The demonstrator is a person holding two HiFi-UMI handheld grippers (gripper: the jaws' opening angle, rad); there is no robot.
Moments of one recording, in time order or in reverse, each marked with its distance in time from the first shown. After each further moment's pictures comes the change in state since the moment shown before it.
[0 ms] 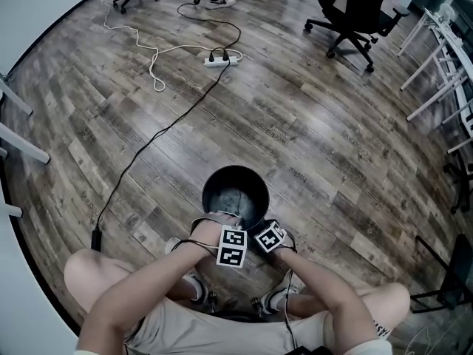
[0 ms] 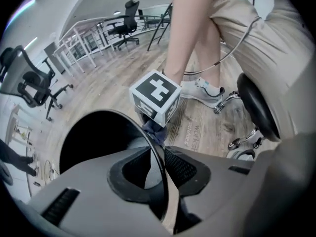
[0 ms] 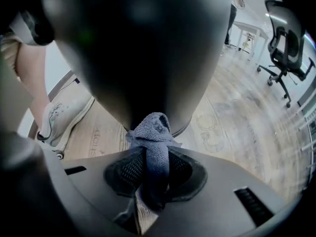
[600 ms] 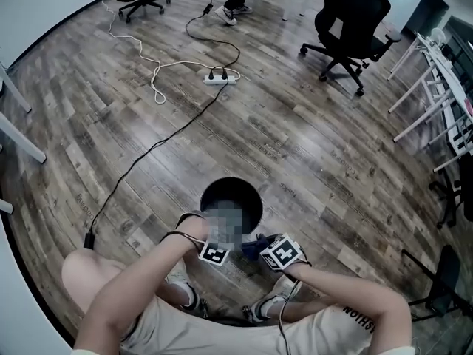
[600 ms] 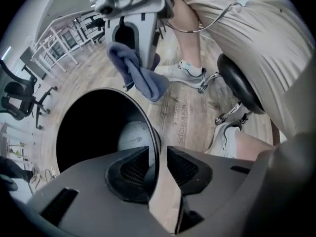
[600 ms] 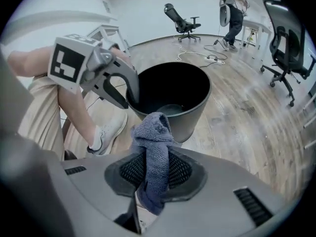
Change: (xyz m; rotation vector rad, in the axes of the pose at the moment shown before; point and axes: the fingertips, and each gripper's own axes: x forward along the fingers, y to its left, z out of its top) left arm -0.015 -0.019 -0.052 0.158 0.115 -0.105; right arm -0.173 0.044 0.042 0.041 -0.019 0.137
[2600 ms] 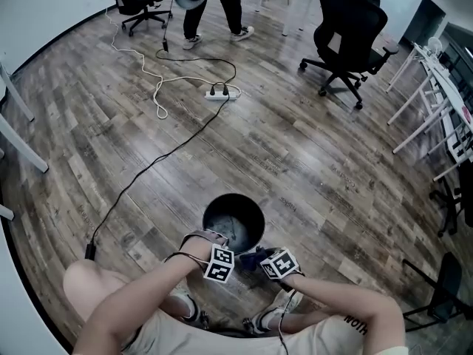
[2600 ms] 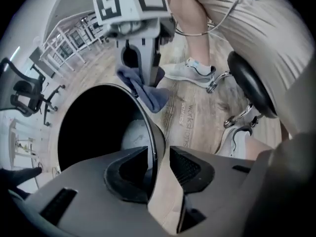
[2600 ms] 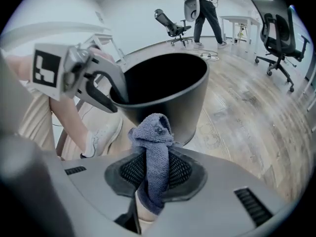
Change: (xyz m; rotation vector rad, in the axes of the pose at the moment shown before) left arm 0.016 0.003 0.003 -0.047 0.025 0.086; right arm 0.042 -0.015 -0.008 0.081 -0.089 0.023
